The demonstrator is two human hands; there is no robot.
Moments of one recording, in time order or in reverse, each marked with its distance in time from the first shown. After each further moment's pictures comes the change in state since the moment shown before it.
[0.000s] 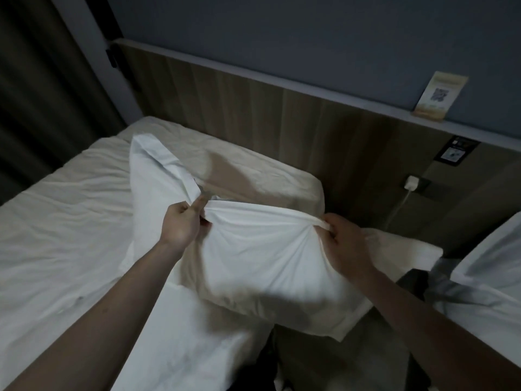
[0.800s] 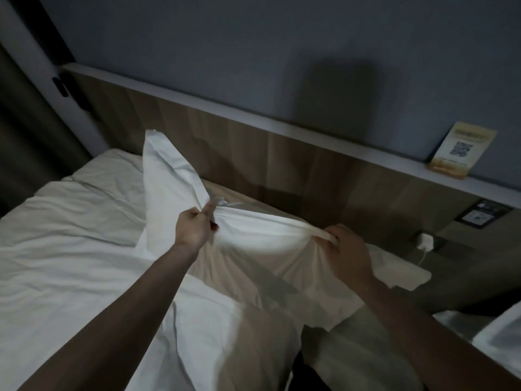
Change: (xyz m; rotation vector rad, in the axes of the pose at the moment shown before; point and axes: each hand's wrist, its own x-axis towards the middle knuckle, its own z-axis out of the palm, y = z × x) left_hand 0.251 0.111 0.161 0.004 -0.041 -0.006; right_hand 0.274 0.098 0.033 -0.167 0.071 0.080
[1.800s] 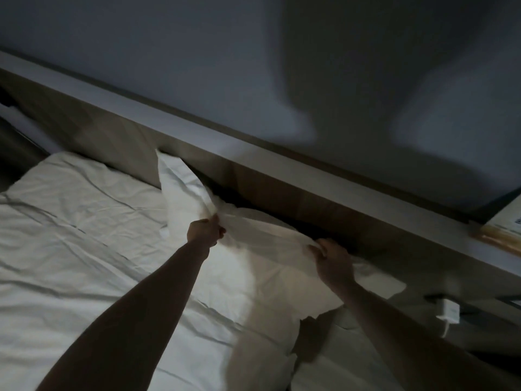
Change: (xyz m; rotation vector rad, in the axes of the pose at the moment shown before) left_hand 0.260 0.003 0.238 0.146 -0.101 -0.342; right_hand 0.238 0.150 0.097 0.022 -0.318 0.386
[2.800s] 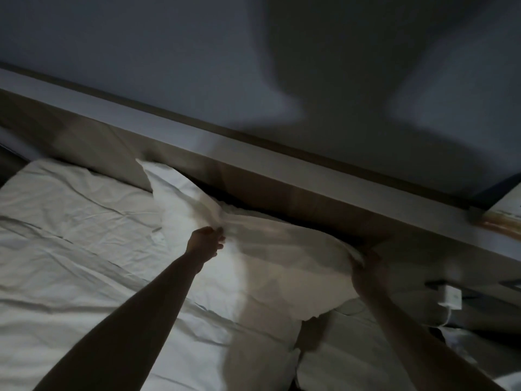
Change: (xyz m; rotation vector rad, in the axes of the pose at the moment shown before) left_hand 0.026 -0.029 0.022 0.128 -0.203 0.056; right_hand -0.006 0.105 0.004 0.191 0.270 0.340
